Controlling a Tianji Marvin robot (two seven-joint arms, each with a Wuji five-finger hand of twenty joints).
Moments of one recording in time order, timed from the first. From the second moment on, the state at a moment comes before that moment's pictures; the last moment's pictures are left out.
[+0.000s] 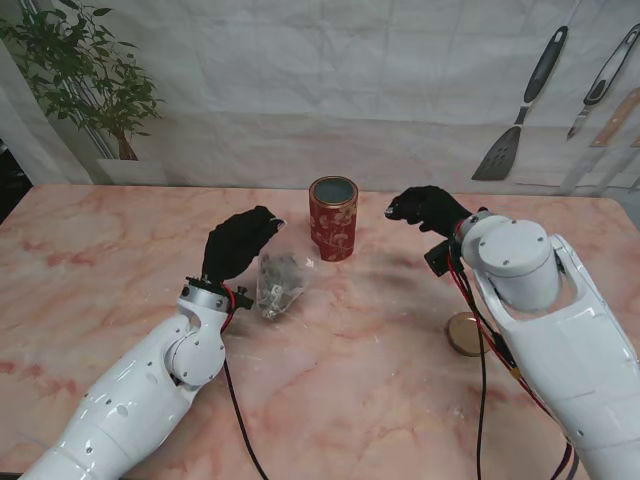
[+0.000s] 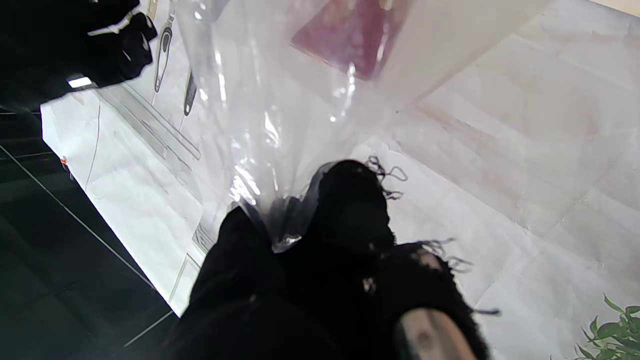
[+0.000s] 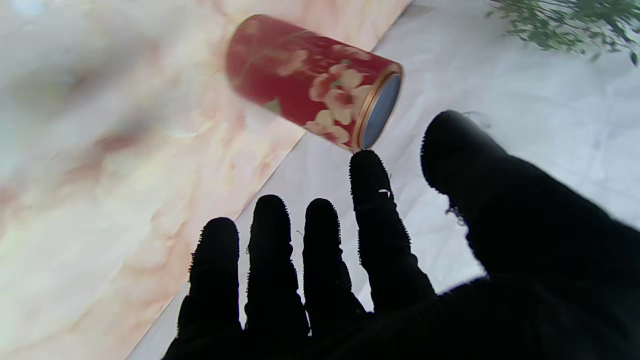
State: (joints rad) left arm 1.34 -1.21 -1.01 -1.32 0.77 -0.26 0.69; right arm -1.33 -1.13 1.32 -1.73 -0.09 0.55 0.27; left_hand 1.14 0.00 -0.05 -0.01 0.67 0.22 1.08 1.23 0.93 0.13 1.01 0.79 1.16 -0.04 1.13 0.83 1.24 -0.25 1.78 0.56; right_hand 0.58 -0.57 0.86 -0.07 0.57 0.13 0.71 0.59 0.17 0.22 0.96 0.82 0.15 0.18 0.86 0.57 -0.09 0.18 0.89 0.70
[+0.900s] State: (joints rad) left arm 1.35 -1.20 -1.03 -1.34 0.79 -0.25 0.70; right arm -1.60 -1.08 1.39 -1.72 -0.49 0.11 0.21; left_hand 1.14 0.00 -0.05 -0.01 0.67 0.22 1.08 1.23 0.93 0.13 1.01 0.79 1.16 -0.04 1.13 0.83 1.24 -0.25 1.78 0.56; right_hand 0.52 -0.58 0.87 -0.07 0.45 0.04 0.58 0.50 0.17 0.08 0.63 0.59 0.16 0.02 0.41 0.42 -0.10 0.08 0.55 0.67
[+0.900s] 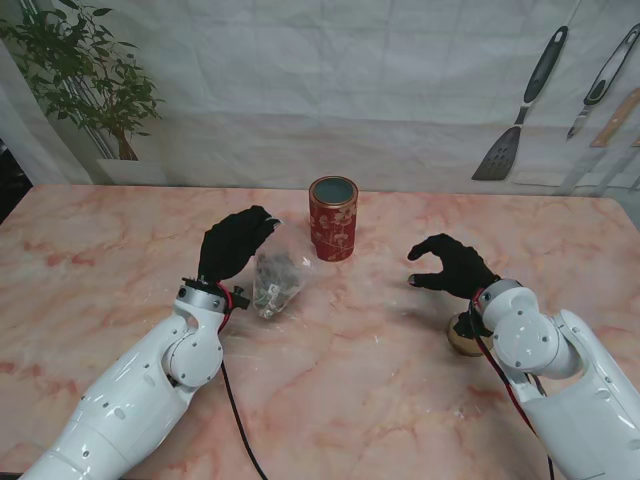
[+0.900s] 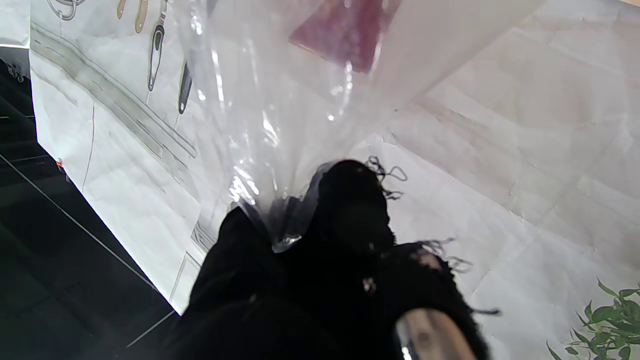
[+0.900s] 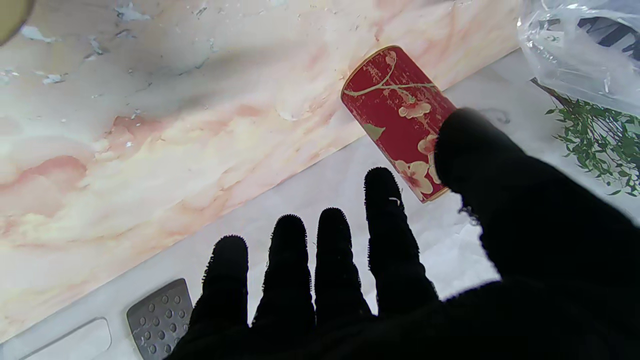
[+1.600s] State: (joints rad) left arm 1.36 -1.20 -1.04 -1.34 0.81 -0.23 0.69; right arm -1.66 -1.10 1.39 -1.63 -0.47 0.01 0.06; left_hand 1.14 0.00 -0.05 -0.01 0.67 0.22 1.08 1.23 0.93 0.13 1.01 0.79 1.16 -0.04 1.13 0.83 1.24 -0.25 1.78 0.56; right_hand 0.51 -0.61 0.90 -0.07 0.43 0.02 0.55 0.47 0.17 0.07 0.54 0.56 0.16 0.00 0.29 0.36 -0.10 0.07 0.43 0.69
